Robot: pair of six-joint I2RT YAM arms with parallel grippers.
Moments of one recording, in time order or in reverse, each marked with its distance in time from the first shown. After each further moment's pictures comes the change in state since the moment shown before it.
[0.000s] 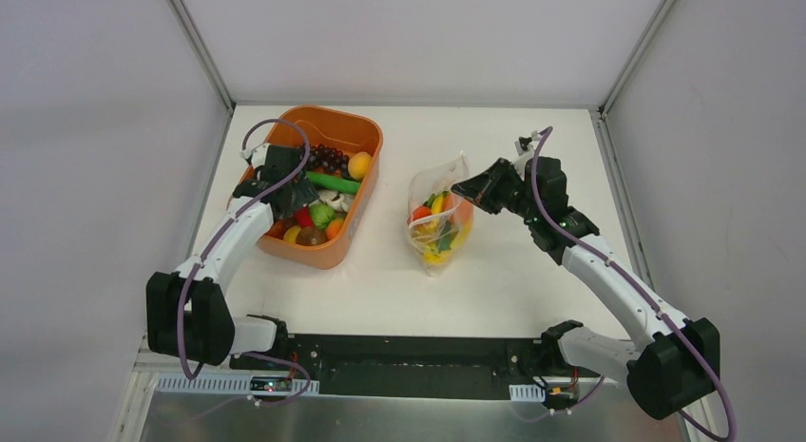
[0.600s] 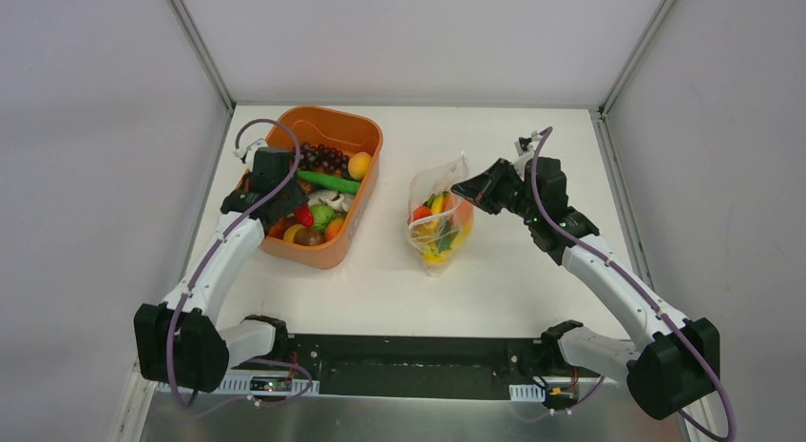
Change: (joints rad) left arm 0.012 -0.079 -0.030 0.051 0.099 0.007; right arm 0.000 0.000 -0.003 0.003 -0.001 0.002
